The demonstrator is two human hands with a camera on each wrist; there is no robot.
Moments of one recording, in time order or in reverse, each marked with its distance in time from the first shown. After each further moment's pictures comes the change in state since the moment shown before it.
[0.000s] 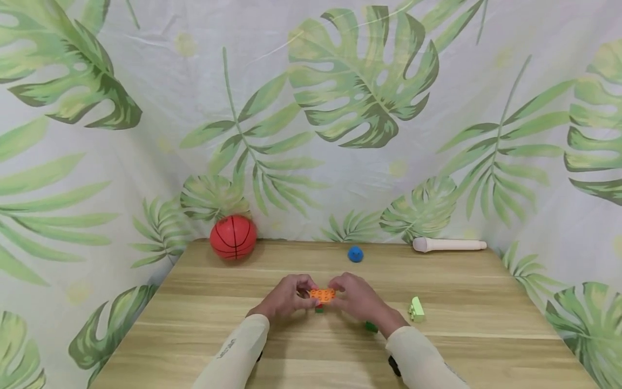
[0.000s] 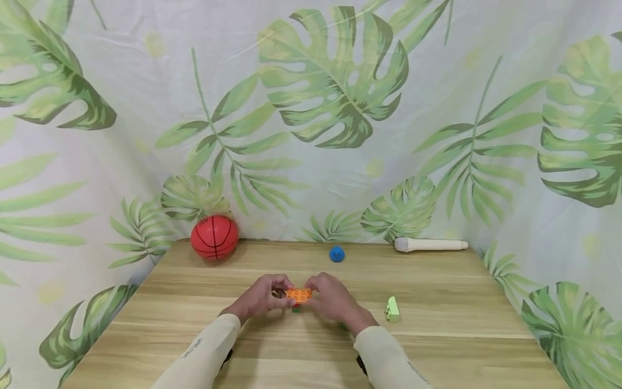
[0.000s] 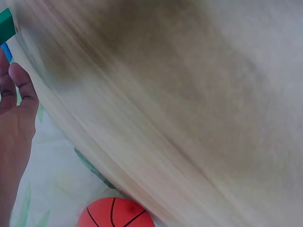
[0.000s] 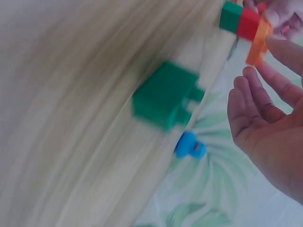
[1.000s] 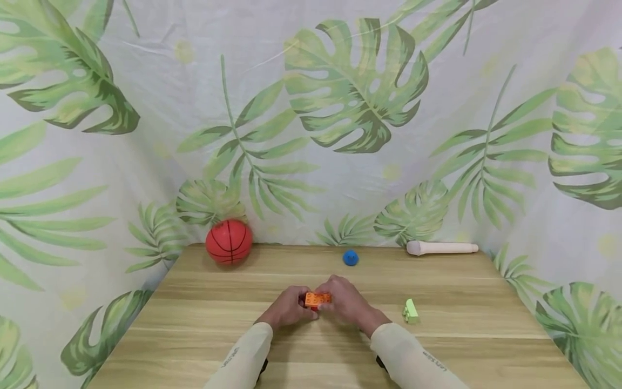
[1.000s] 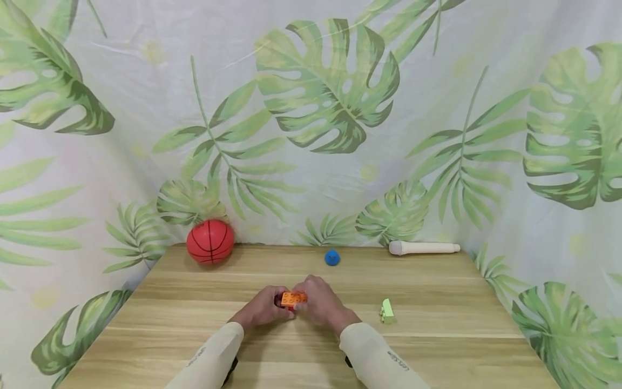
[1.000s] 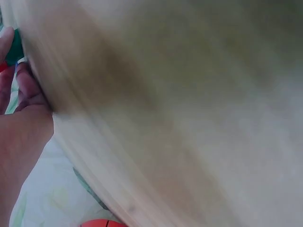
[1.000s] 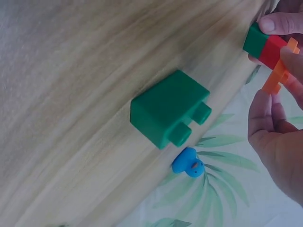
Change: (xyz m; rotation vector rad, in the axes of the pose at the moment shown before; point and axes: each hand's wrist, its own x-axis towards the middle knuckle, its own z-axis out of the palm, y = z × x) left_hand -0.004 0.000 0.021 0.018 0.006 -0.087; right_hand 0.014 -0.007 0.018 -0.182 0.058 -0.133
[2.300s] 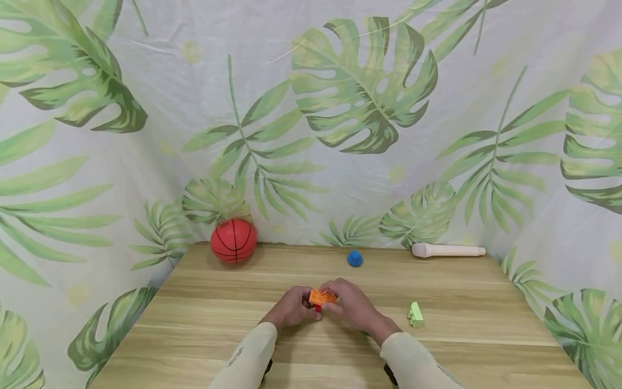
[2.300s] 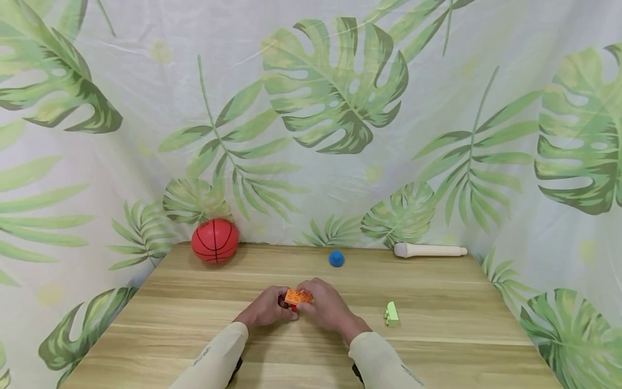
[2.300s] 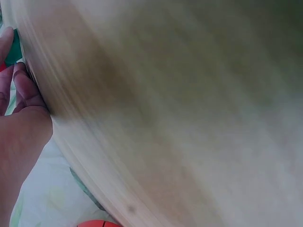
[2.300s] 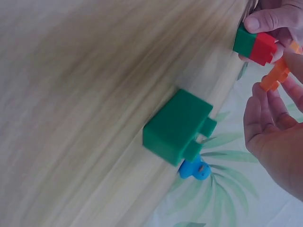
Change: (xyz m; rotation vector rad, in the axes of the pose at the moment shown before) left_hand 0.000 0.002 0.003 -0.028 0.017 -0.050; right_hand -0.014 0.001 -0.002 0.172 0.035 0.009
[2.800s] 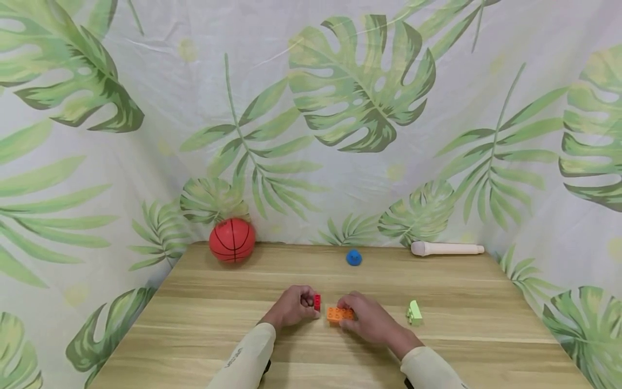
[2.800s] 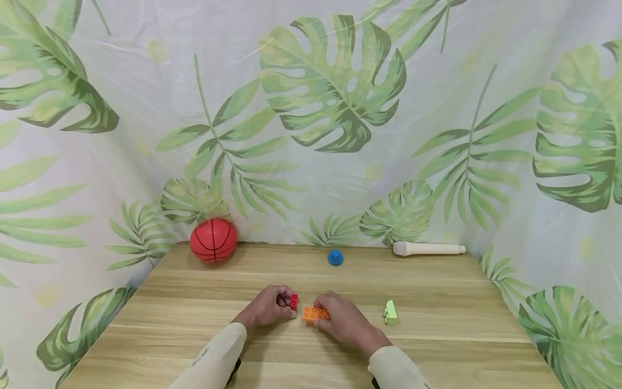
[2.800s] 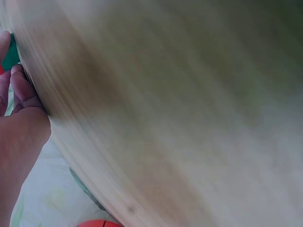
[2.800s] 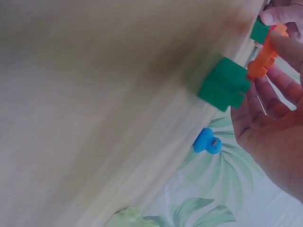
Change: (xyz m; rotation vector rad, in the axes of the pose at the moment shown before) left_hand 0.001 -0.004 0.003 -0.057 0.031 0.006; right_hand -0.038 0.019 -0.013 -0.062 -0.124 0.076
